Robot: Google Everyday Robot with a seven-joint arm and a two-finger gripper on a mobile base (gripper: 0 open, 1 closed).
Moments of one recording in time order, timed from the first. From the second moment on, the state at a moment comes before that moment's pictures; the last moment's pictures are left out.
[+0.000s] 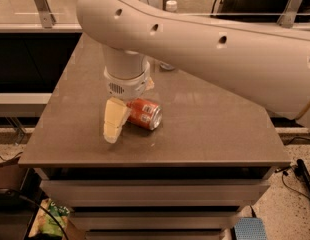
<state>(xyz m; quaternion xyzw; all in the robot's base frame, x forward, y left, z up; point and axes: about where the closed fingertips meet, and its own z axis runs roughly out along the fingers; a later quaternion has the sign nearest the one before) 0.514 0.045 0.830 -0.51 0.86 -0.02 0.06</state>
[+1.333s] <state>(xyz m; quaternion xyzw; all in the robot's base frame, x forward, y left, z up) 0.514 0.046 0.830 -0.51 0.86 -0.02 0.06</state>
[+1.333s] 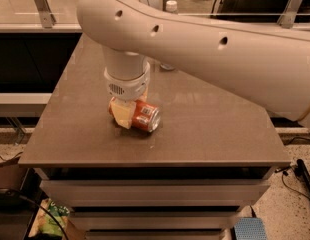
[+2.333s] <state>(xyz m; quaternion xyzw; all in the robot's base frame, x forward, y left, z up) 0.517 0.026 0.839 -0.51 0.85 0.00 0.11</state>
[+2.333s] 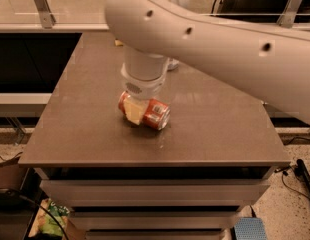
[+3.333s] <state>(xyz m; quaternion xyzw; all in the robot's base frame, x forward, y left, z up) 0.524 -0.058 0.895 -0.46 0.86 0.00 0.24</state>
